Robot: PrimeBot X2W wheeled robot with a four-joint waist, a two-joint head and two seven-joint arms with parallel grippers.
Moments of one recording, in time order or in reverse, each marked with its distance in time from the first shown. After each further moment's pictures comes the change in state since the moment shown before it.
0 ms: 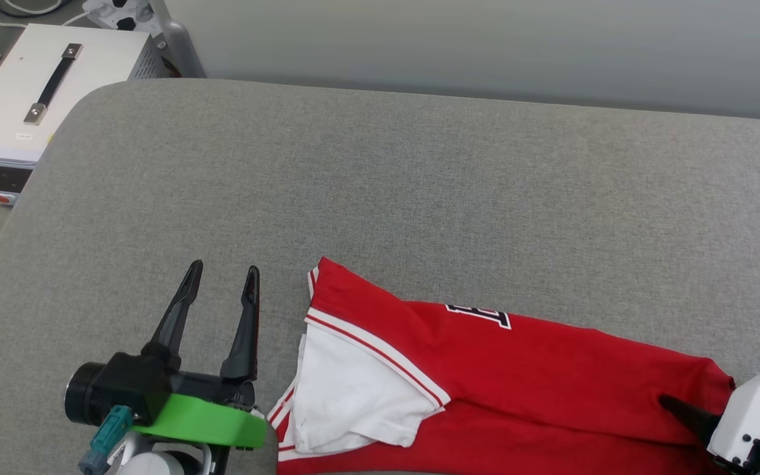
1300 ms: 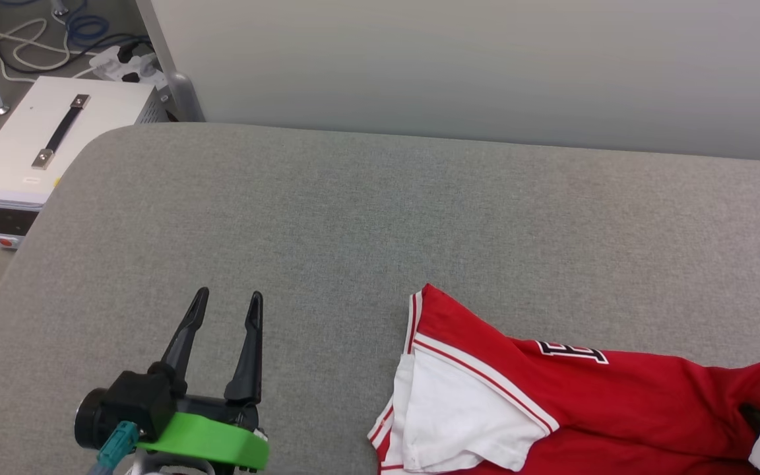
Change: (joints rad) left arm 0.040 -0.005 -0.006 0.034 -0.027 0.000 0.000; right arm 0.031 -0.059 -0.082 -0.036 -0.182 0.001 -0.169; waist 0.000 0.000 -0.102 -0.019
